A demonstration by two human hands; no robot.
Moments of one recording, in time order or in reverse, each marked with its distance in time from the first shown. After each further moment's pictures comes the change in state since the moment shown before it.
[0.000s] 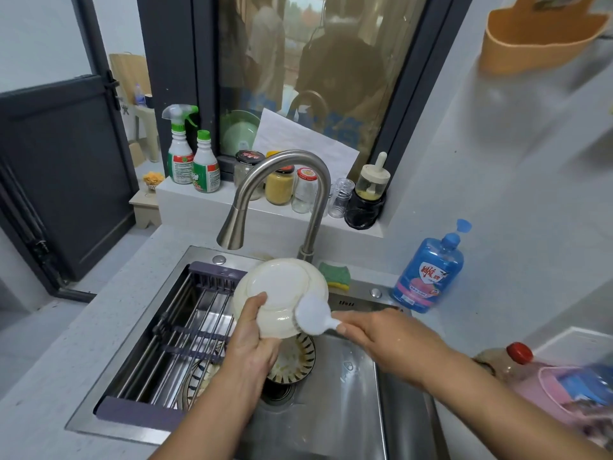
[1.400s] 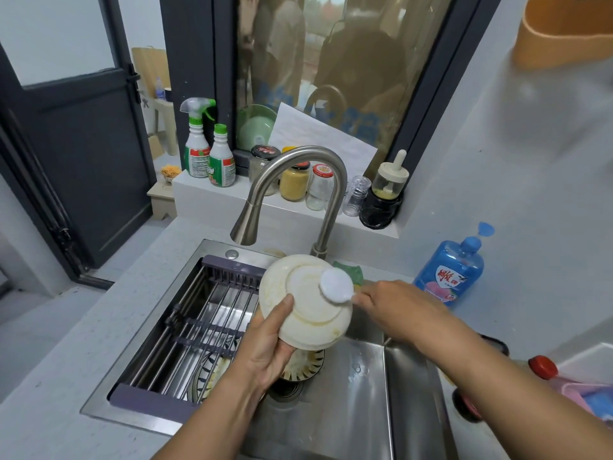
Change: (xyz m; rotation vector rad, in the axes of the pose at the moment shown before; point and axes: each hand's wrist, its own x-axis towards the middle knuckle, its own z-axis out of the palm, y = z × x) left_hand 0.002 -0.005 -0.022 0.249 -0.292 0.079; right_hand 0.044 -0.007 -0.027 -0.144 -0.072 0.195
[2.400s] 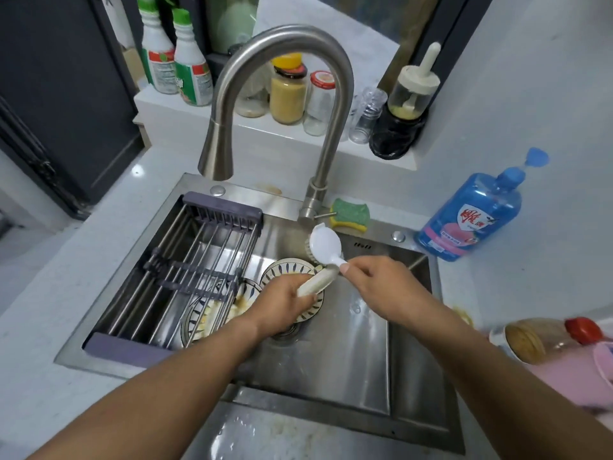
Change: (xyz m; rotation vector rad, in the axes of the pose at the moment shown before) left_hand 0.065 -0.051 -0.056 1.490 -0.111 0.059; right_hand 0.040 0.020 0.079 0.519 0.017 0.086
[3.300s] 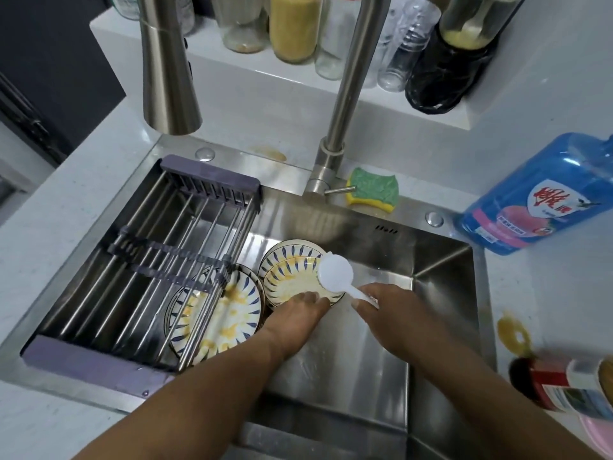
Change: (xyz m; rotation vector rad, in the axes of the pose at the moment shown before) left_hand 0.054 -0.102 0.089 0.791 -0.219 0.071; right_hand 0.059 0.075 0.080 -0.135 -0.172 0.092
